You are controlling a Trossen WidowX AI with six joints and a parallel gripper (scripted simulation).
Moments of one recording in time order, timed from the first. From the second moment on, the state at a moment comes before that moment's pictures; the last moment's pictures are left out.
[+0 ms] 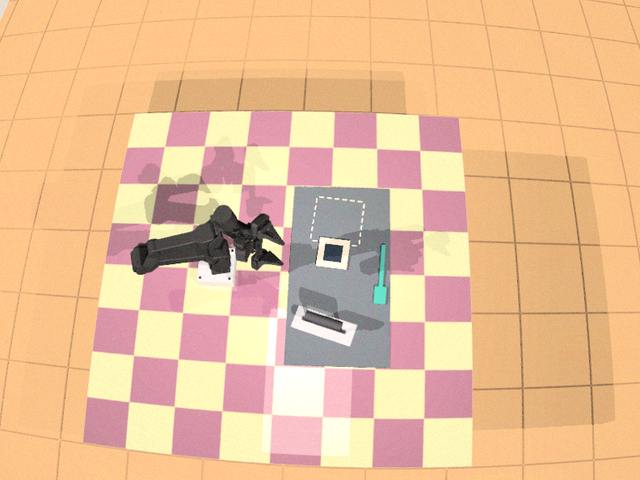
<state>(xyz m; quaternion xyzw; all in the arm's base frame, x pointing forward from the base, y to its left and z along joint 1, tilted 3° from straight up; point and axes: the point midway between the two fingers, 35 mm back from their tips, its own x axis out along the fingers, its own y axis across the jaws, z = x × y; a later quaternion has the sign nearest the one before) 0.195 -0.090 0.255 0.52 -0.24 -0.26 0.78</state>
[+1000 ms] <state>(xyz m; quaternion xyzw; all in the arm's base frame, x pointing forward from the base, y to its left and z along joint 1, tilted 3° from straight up) 0.195 -0.090 0.255 0.52 -0.24 -0.26 0.78</state>
